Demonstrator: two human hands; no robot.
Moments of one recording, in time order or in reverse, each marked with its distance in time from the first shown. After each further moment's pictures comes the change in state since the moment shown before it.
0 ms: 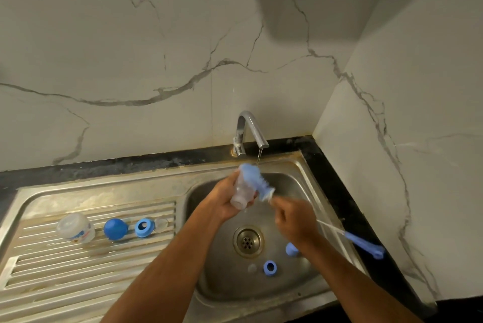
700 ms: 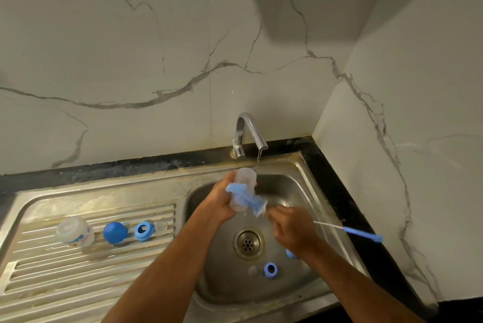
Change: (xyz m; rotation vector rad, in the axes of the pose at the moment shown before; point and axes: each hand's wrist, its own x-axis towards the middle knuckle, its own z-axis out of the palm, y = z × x) left_hand 0.020 -0.010 0.005 0.157 -0.076 0.031; right_hand -0.007 0.001 0.003 -0.049 -0.077 -0.121
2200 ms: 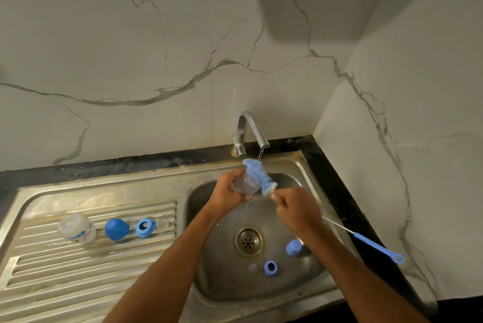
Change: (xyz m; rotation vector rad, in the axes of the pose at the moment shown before) left_hand -0.010 -0.006 -0.028 0.728 0.139 0.535; right_hand 0.025 -0.010 -0.022 -0.059 -0.123 0.290
